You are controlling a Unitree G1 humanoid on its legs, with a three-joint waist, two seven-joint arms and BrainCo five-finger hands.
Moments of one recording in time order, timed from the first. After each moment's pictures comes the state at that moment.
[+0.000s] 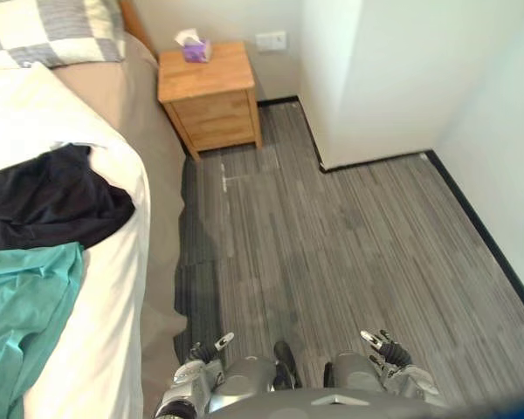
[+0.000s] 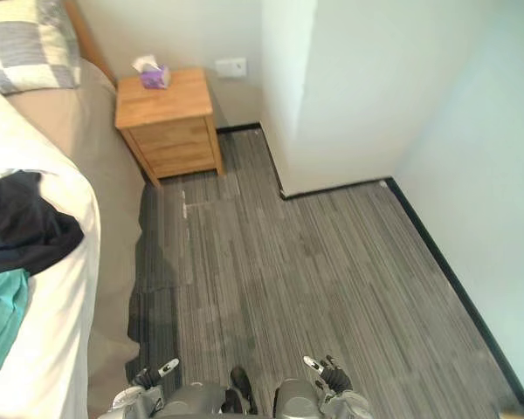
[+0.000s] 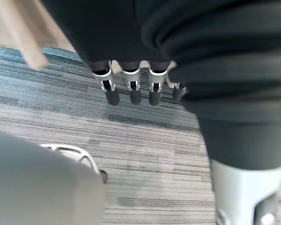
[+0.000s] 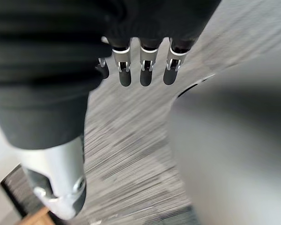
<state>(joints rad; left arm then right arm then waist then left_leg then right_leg) 0.01 0.07 0.08 1.04 -0.26 0.08 0.14 0.04 -0.08 -0.24 1.03 0.27 -0.04 0.15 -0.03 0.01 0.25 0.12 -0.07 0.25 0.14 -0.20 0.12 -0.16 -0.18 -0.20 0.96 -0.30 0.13</state>
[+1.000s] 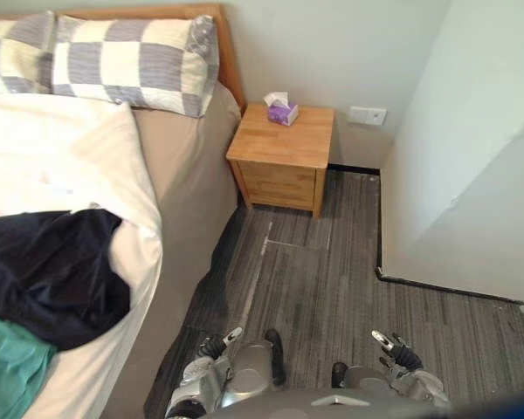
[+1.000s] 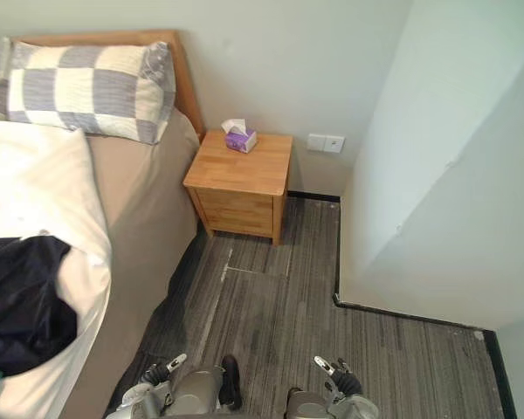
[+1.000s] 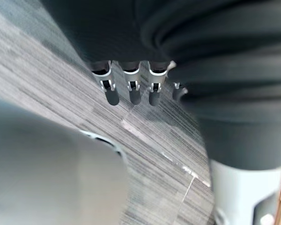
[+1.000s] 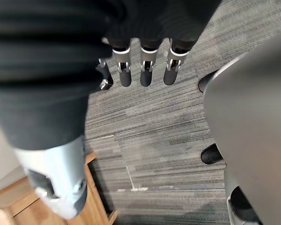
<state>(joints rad) 0.01 0.03 0.18 0.96 -0.24 0.11 0.13 0.08 -0.08 -0.18 0.99 0.34 -0.05 0.14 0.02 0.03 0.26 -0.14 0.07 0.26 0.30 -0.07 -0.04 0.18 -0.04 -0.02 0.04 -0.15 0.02</state>
